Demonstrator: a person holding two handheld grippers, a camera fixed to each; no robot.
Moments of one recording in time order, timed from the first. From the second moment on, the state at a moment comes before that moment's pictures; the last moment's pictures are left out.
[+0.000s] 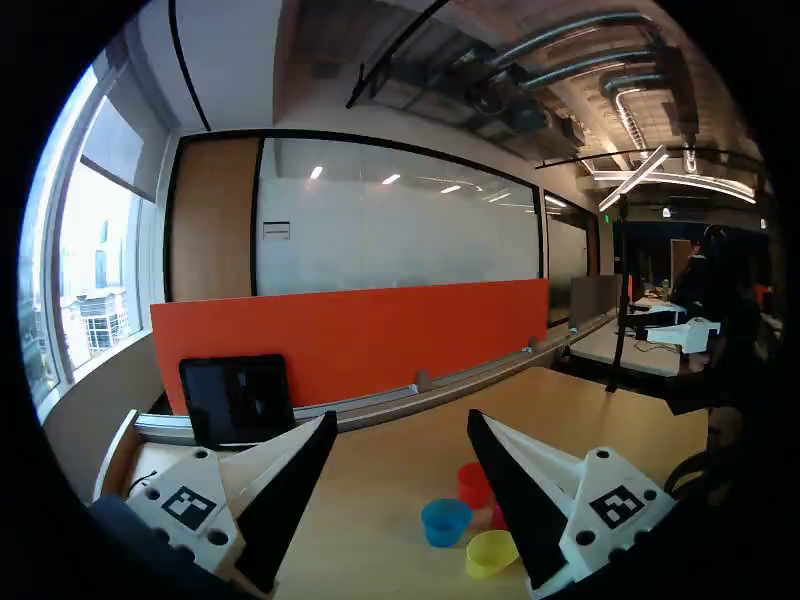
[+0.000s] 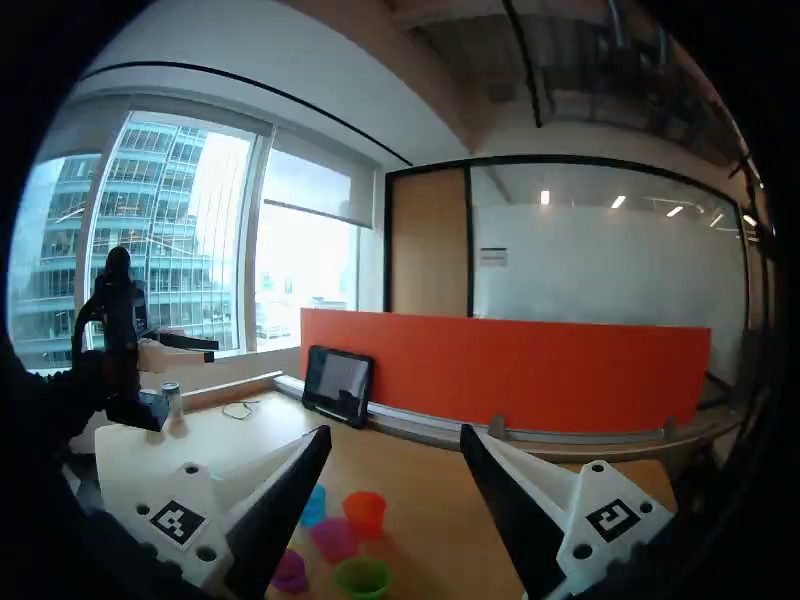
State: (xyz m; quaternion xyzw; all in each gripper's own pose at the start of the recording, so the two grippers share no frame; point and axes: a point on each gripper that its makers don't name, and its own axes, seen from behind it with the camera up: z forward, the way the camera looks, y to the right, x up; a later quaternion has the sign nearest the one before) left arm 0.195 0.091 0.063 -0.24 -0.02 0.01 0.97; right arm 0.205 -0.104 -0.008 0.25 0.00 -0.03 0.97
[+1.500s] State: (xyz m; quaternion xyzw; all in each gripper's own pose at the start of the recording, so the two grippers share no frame) left arm 0.055 0.143 0.097 -0.36 -0.17 0.09 0.92; right arm 0.089 -0.121 -0.007 0.34 -0.14 -0.08 0.93
